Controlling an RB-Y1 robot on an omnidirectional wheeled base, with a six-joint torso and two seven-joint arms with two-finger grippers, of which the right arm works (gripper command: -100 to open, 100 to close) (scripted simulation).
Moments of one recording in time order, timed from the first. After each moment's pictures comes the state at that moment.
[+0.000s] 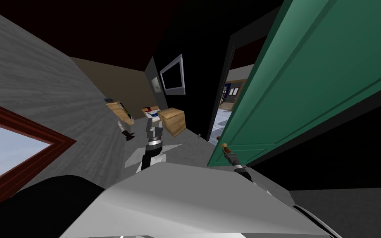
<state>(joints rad) -0.05 -0.48 0.36 -0.46 -0.24 -1.12 -1.95</state>
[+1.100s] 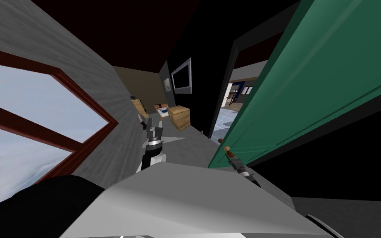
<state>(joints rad) 0.00 -0.53 0.39 -0.42 -0.22 -1.26 -2.00</state>
